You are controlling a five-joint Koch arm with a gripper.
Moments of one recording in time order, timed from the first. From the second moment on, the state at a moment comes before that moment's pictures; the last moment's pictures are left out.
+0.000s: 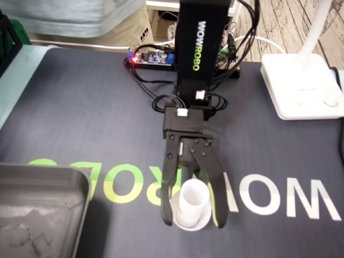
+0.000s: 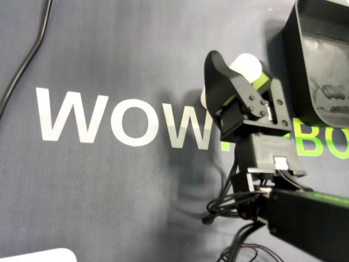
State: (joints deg) arm 0.4 76.6 152.4 -66.8 -87.9
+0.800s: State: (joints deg) arm -1.0 75.2 152.5 -66.8 -82.6
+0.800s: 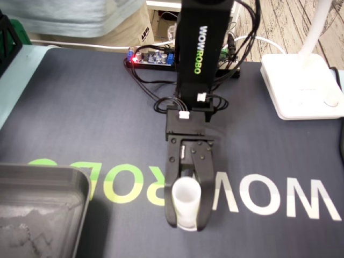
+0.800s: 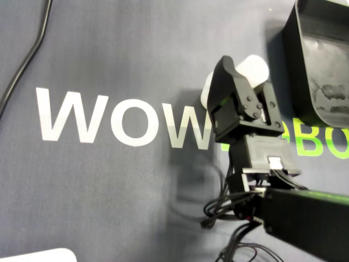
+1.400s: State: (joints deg) arm -0.9 88.6 144.4 -53.4 -73.7
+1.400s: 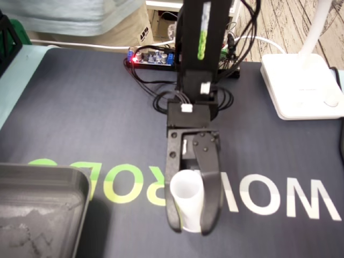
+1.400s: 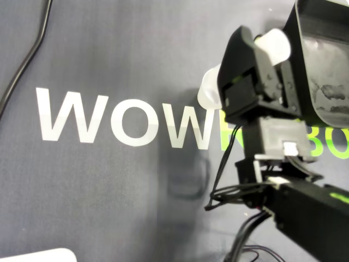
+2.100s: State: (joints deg) arm 26.3 80.4 82.9 6.3 -16.6
